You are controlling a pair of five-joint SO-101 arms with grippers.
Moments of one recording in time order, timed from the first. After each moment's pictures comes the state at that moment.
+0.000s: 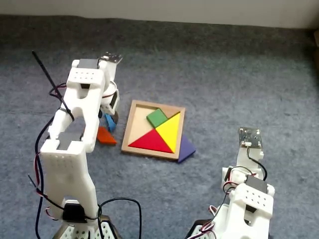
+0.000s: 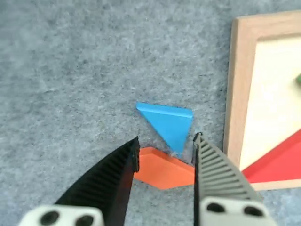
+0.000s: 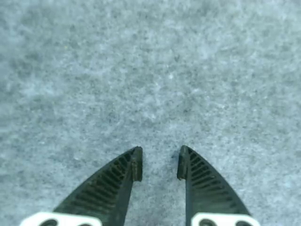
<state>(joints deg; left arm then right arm) -3.6 32.0 -16.7 86.9 -5.1 17.0 -56.1 84.7 45.8 21.9</state>
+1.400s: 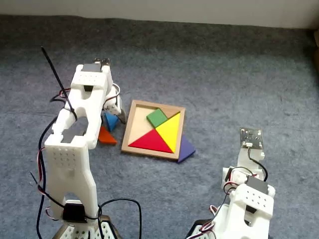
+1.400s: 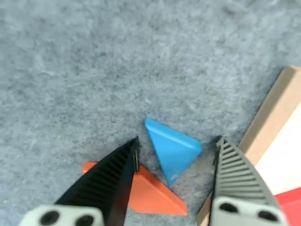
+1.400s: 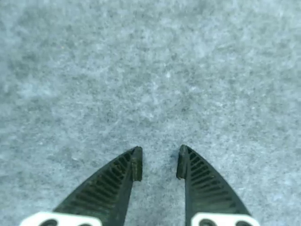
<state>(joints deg) -3.6 37.8 -17.2 83.1 13.8 17.9 -56.3 85.1 45.8 21.9</state>
